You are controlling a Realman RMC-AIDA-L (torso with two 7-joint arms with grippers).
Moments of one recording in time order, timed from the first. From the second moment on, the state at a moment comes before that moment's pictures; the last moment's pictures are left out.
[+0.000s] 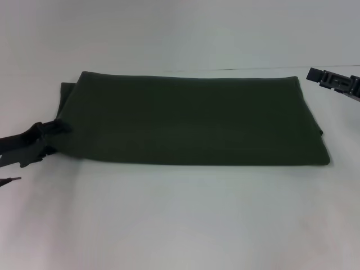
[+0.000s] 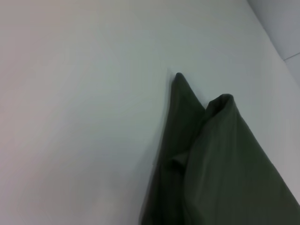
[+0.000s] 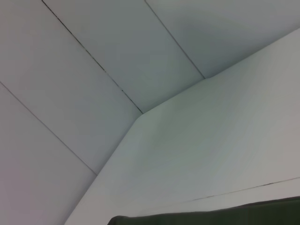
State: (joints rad) left arm -0.61 -2.09 0.35 0.62 2.35 1.04 -2.51; right arm 0.57 1.96 -0.44 -0.54 -1.91 -1.34 1.89
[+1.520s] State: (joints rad) left arm -0.58 -2.11 0.35 0.63 2.34 1.05 -2.40; right arm 0.56 1.97 -0.44 -0.54 -1.91 -1.34 1.88
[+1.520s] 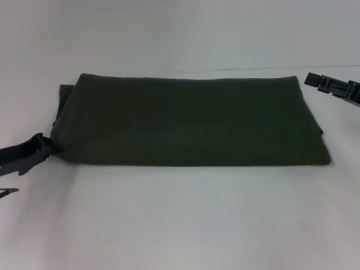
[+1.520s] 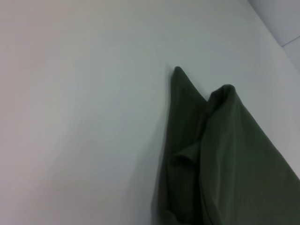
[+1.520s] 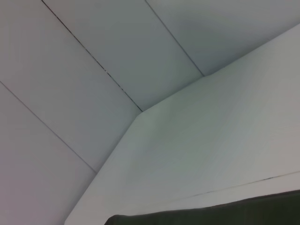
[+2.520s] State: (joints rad) left arm -0.38 -2.08 0.10 0.81 2.36 1.19 -2.26; right arm 0.63 2.05 -0.49 -0.52 -1.92 -1.27 1.85
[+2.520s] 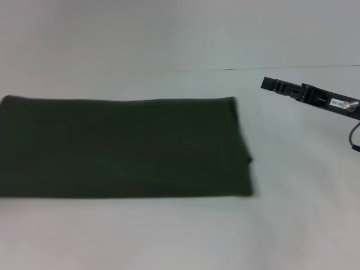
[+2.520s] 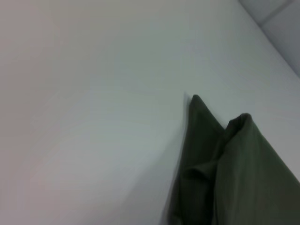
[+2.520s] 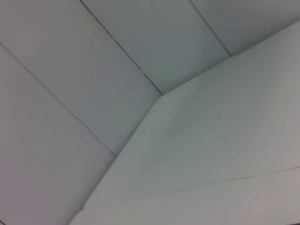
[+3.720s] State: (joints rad) left arm -0.90 -2.18 0.42 -0.04 1.89 1.15 -1.74; right arm 0.55 2.01 -0.50 -0.53 -1.91 -1.32 1.78
